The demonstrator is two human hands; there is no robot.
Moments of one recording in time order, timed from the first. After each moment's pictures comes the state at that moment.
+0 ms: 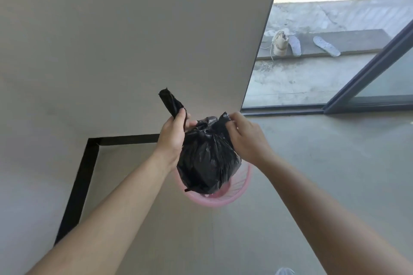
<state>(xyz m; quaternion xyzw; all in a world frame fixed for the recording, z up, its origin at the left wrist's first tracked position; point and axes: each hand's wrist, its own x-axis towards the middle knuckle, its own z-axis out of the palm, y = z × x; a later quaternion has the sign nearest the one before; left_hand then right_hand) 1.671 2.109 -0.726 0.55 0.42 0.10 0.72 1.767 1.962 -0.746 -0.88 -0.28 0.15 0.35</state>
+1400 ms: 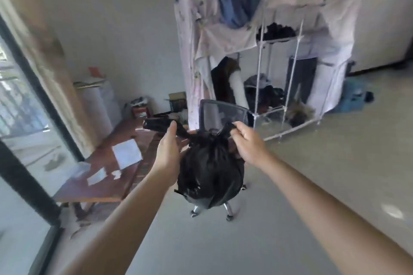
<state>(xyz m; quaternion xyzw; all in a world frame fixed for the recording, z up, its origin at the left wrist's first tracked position) 1.436 1.306 -0.076 0.51 -0.27 -0.45 0.68 1.259 1.214 -0.099 -0.76 0.44 -0.36 0.33</state>
